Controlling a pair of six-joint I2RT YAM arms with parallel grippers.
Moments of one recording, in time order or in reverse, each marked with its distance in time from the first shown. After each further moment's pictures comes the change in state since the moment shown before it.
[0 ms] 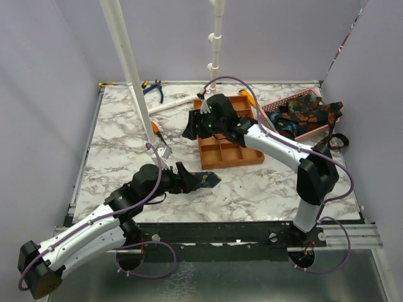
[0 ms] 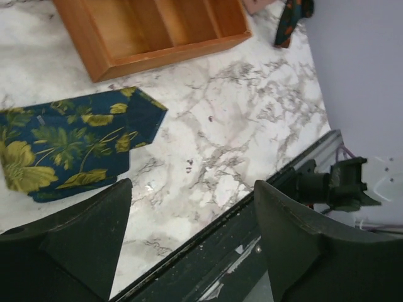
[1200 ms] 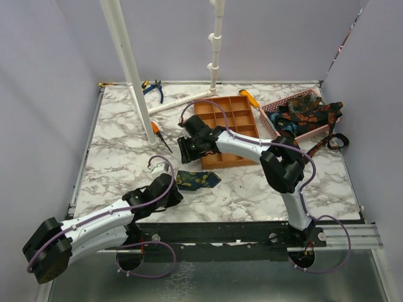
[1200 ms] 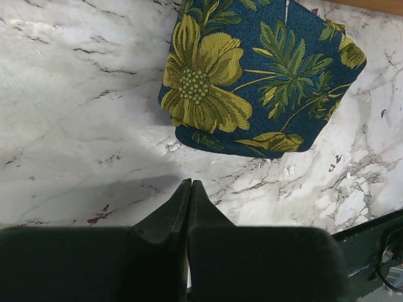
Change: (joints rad) left arm -0.063 0.207 -0.163 -0.101 -0.240 -0.241; right arm 0.100 0.348 0.168 -0.246 0.057 -0.093
